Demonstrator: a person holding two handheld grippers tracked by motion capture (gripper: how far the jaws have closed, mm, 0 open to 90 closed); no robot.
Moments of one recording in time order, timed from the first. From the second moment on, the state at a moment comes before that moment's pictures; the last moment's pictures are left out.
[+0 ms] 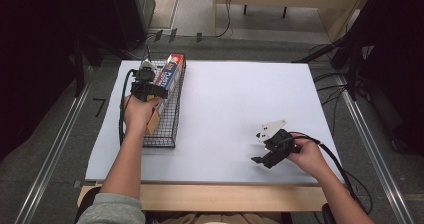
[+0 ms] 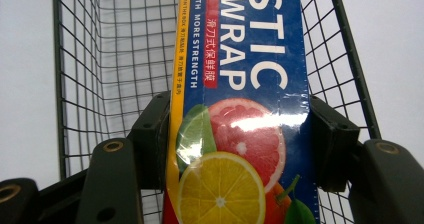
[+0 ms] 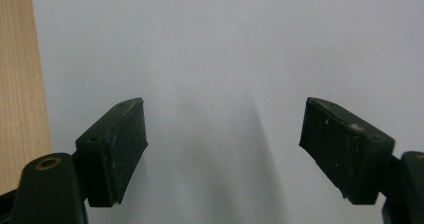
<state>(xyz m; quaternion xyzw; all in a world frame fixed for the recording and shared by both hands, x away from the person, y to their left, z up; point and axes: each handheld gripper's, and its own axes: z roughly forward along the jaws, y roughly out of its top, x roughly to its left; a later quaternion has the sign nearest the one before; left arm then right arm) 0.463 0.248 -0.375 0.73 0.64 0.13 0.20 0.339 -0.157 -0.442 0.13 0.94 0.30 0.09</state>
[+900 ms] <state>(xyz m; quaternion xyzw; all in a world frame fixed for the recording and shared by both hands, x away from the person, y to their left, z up) 0.464 0.232 -0.398 0.74 0.64 0.12 0.17 0.339 -0.155 -0.444 0.13 0.94 0.29 0.08</state>
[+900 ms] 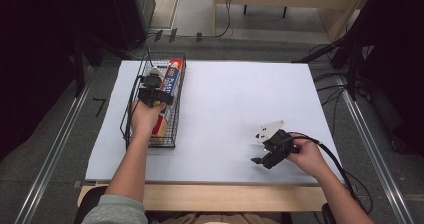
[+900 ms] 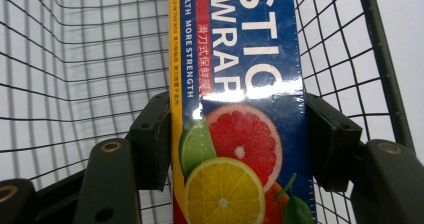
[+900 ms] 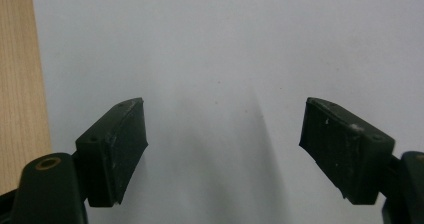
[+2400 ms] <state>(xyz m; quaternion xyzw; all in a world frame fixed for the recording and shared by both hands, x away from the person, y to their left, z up) 0.367 0.184 -0.366 0.86 0.42 0.07 0.29 0.342 -0.154 -0.443 0.16 0.94 0.30 0.06</state>
